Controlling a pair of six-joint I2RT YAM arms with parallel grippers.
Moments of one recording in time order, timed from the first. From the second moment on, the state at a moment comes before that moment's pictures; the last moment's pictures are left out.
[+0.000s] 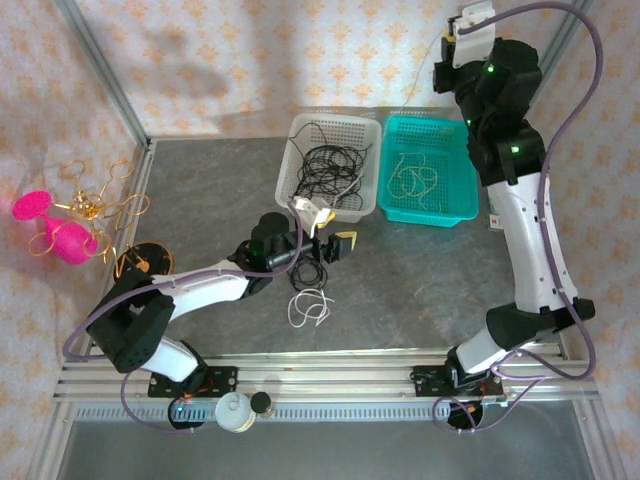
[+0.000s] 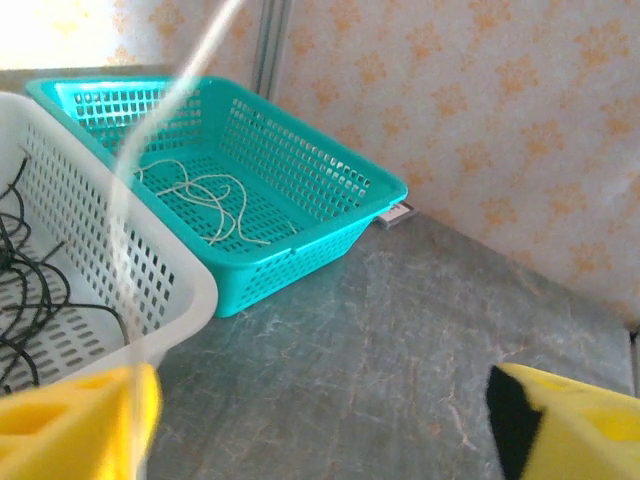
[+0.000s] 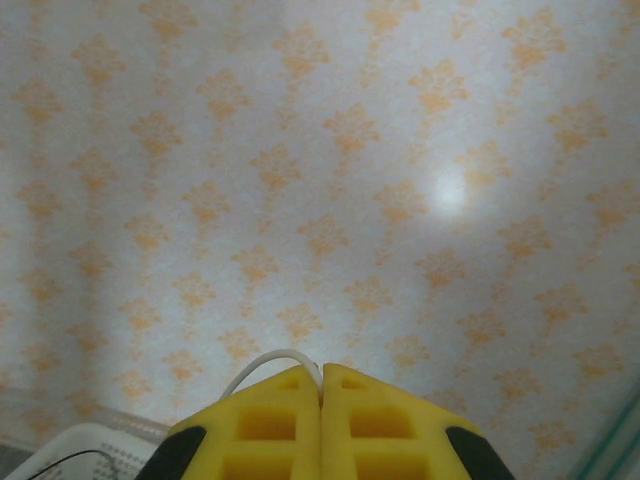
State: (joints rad) left arm -0.67 1.48 0.73 0.60 0.26 -0.22; right arm 0.26 1.55 2.08 -0.42 0.17 -0.29
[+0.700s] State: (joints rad) left arm -0.67 1.35 0.65 0.49 0.03 -0.38; right arm 0.07 1.58 1.92 -0.35 0.19 -0.21
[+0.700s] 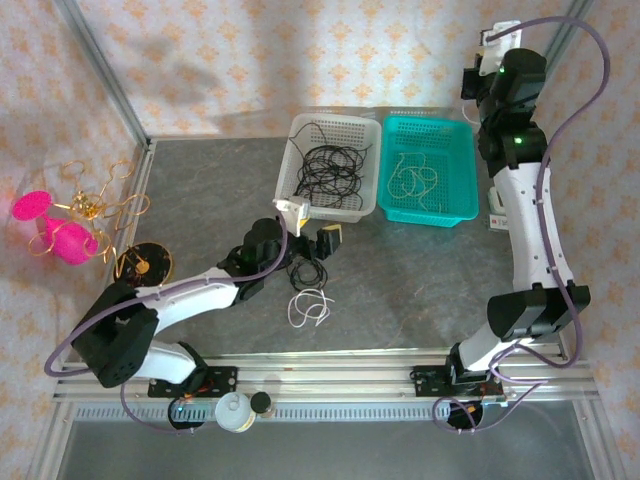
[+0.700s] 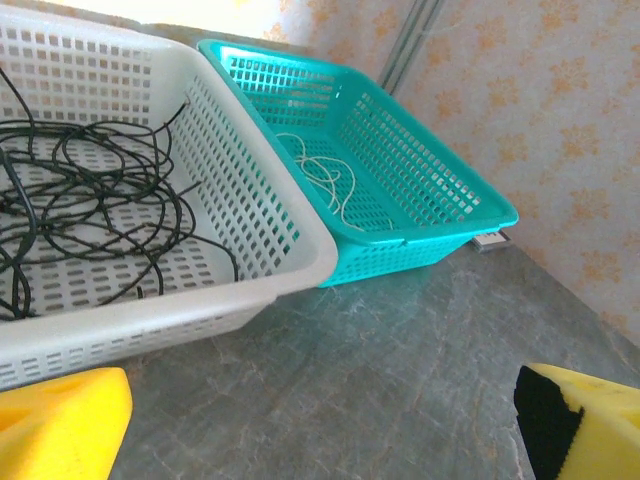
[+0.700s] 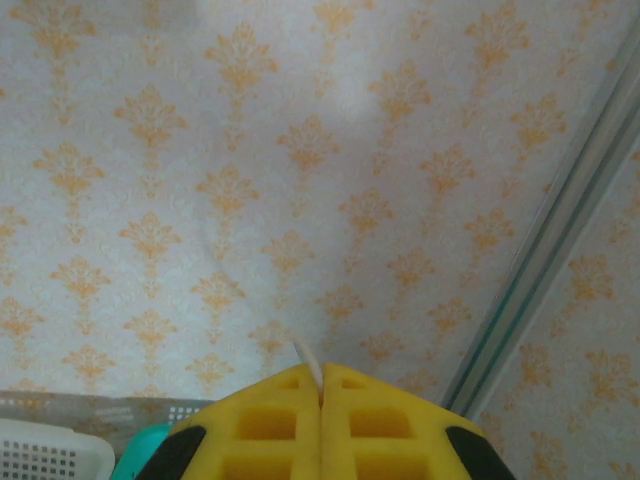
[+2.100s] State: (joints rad) left arm -0.67 1.15 0.48 0.01 -0.14 -0.67; right arm 0.07 1.70 1.34 -0.24 0.24 0.10
